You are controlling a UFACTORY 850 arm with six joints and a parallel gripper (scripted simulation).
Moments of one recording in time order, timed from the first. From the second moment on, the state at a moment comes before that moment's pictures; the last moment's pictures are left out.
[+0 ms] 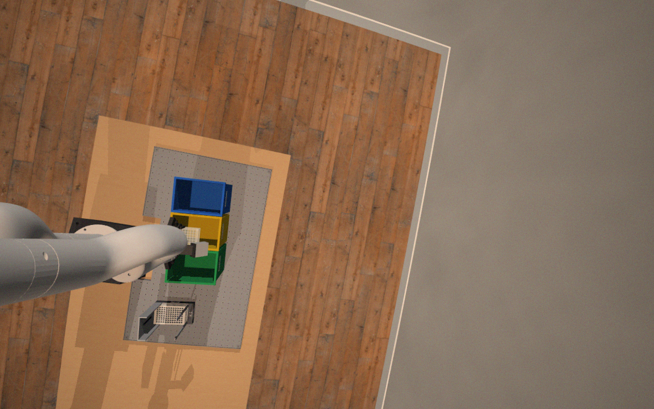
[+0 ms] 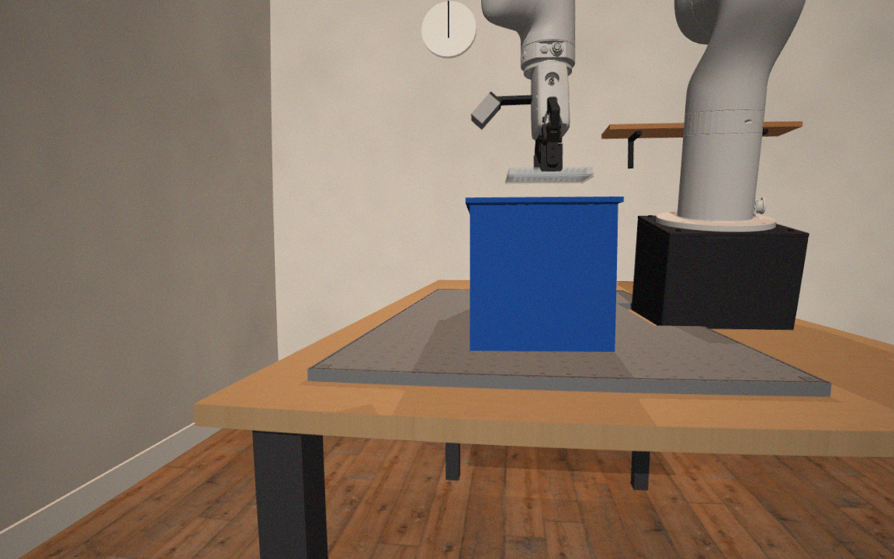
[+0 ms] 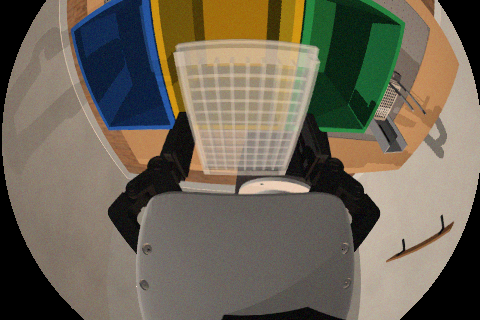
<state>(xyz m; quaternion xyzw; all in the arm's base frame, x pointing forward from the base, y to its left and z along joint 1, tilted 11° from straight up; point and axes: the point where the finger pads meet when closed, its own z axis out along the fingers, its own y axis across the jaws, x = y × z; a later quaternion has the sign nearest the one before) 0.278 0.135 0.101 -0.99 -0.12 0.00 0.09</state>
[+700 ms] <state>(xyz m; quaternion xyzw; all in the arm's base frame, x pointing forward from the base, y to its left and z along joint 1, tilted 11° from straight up) 0.276 0.196 0.110 -0.99 -0.12 0.00 0.09</state>
